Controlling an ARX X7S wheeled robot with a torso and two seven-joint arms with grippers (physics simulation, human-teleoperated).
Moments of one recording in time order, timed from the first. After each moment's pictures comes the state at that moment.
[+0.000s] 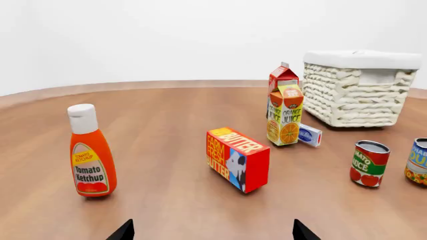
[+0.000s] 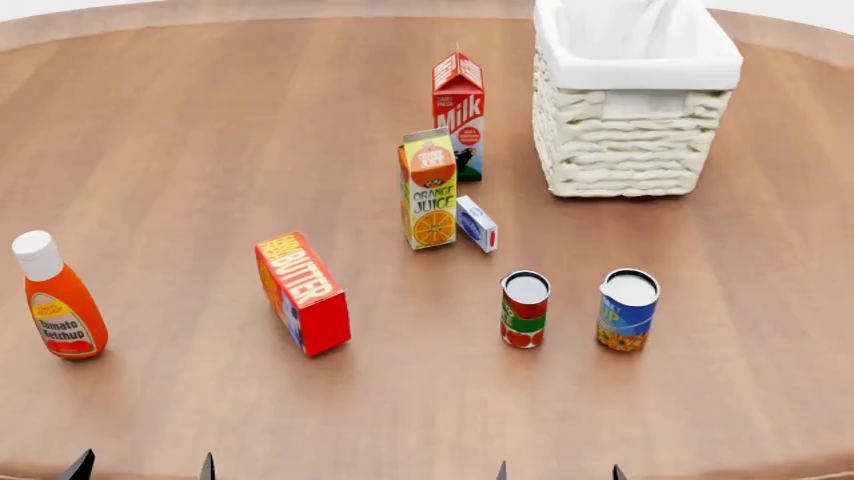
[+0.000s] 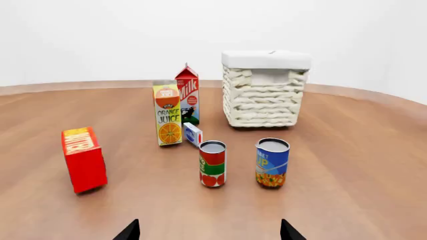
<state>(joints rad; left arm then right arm) 0.00 0.00 0.00 0.00 0.00 0.00 0.00 0.00 0.00 0.00 0.00 0.00 0.00 0.00</state>
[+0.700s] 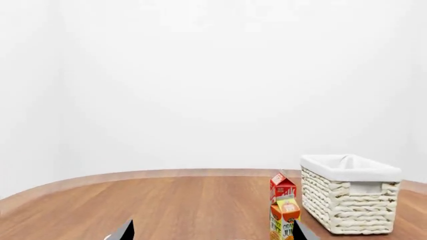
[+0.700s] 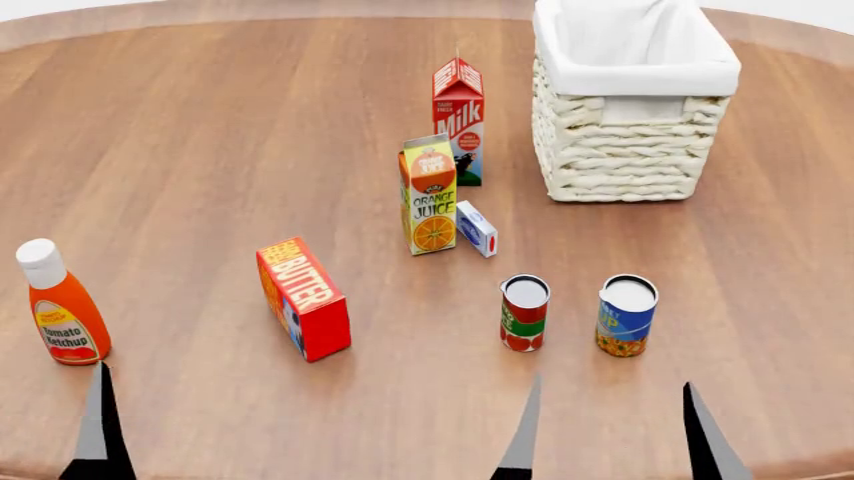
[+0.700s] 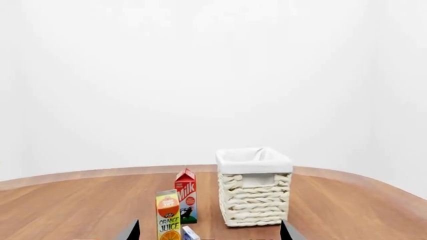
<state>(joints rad) 0.11 -0.09 0.04 0.76 -0.06 -0.34 -0.11 -0.10 0.08 -0.03 -0.67 0.09 0.27 0.11</state>
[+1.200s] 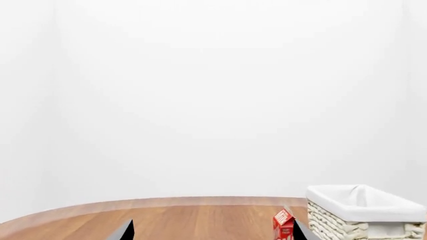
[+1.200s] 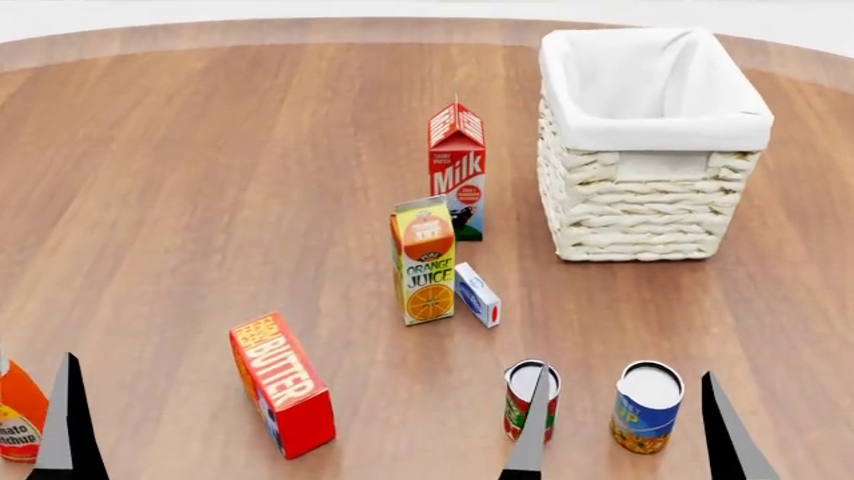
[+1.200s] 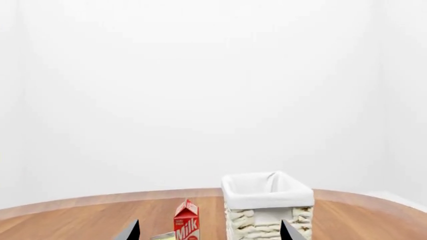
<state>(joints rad) 0.14 -0.13 0.06 0.93 -0.08 -0.40 -0.16 -0.12 0.12 -0.03 -0.79 0.15 0.31 0.15</state>
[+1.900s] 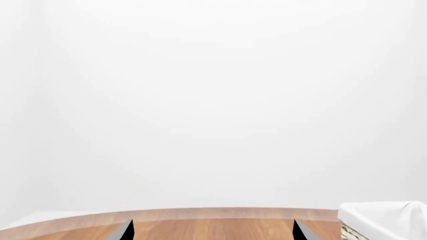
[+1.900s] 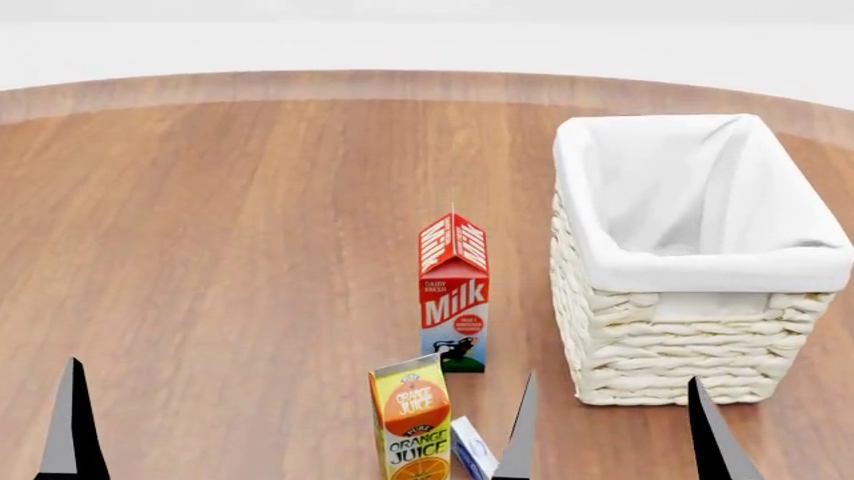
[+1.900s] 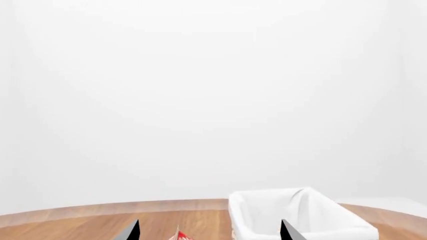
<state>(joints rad) 0.14 -0.17 0.09 0.93 -0.10 -0.41 -0.21 -0.13 0.16 -0.07 -0.78 0.16 0.28 0.18</state>
